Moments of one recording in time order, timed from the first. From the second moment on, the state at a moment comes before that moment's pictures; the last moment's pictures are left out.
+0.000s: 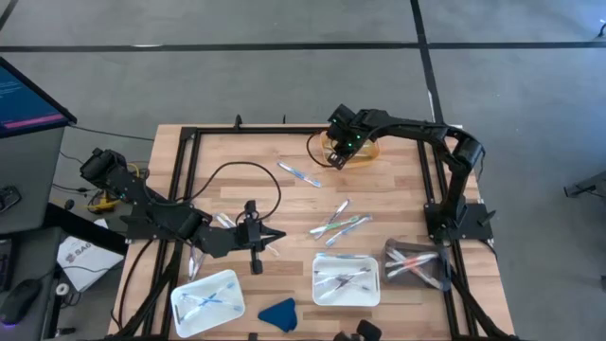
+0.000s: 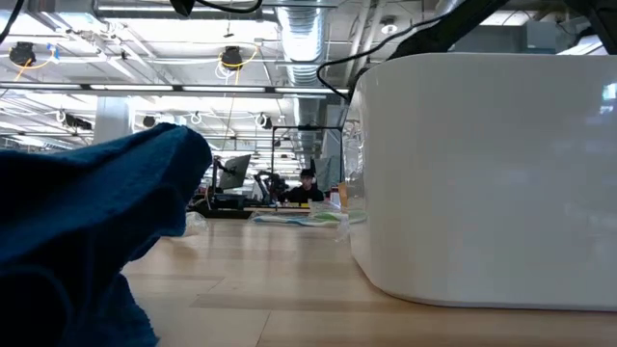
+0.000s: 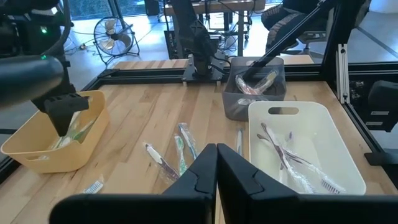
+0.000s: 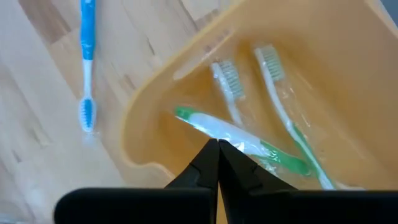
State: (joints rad) left arm -0.54 1.29 0.83 0.09 -0.71 -0.14; right arm -0.58 1.86 1.37 -0.72 -0.08 -0.03
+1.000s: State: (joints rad) left arm -0.54 1.29 0.83 0.09 -0.71 -0.15; right arm -0.33 1.60 1.42 -0.81 -0.07 -0.04
